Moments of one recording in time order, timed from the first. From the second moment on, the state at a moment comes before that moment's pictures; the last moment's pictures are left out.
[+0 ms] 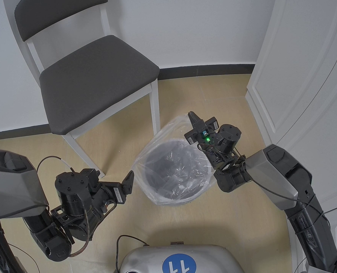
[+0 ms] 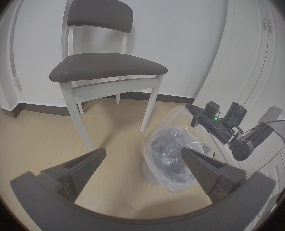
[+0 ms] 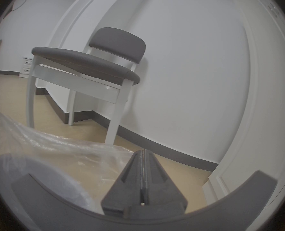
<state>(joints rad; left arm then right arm) -0.58 2.03 -0.29 -1.54 0.38 -0.24 0.47 2.72 -1.75 -1.32 -0.08 -0.57</state>
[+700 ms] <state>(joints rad) -0.59 2.03 -0.27 -1.54 0.38 -0.24 0.49 2.88 -2.00 -1.25 -0.17 -0.51</state>
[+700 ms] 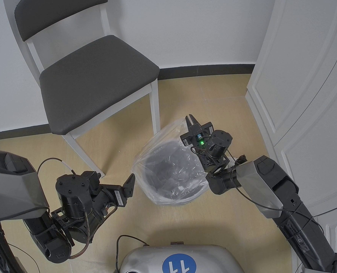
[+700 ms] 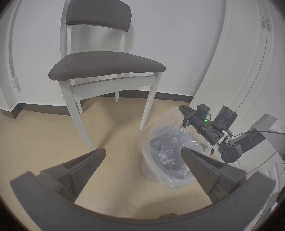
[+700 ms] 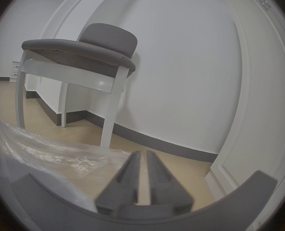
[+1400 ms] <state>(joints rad) -0.59 2.02 -0.27 -1.54 0.38 -0.24 0.52 2.82 -1.94 -1.39 -0.13 -0.45</state>
